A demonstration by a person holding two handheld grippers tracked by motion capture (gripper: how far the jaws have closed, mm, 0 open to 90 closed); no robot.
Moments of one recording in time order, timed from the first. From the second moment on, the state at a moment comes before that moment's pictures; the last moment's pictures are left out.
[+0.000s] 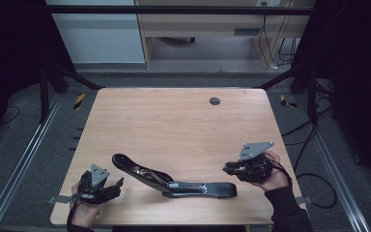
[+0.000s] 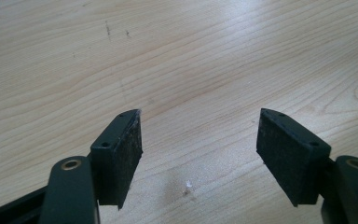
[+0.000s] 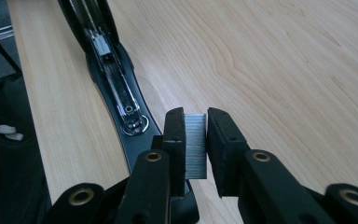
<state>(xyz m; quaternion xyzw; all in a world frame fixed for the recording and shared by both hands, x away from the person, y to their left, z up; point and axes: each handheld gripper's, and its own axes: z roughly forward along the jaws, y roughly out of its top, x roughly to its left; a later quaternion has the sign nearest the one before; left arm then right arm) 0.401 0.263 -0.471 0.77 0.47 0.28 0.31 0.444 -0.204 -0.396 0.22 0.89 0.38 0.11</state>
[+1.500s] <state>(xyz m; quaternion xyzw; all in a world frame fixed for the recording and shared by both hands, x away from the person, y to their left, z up) 0.402 0.264 -0.472 0.77 0.47 0.28 0.31 0.457 -0.130 -0.393 0.12 0.92 0.36 0.05</state>
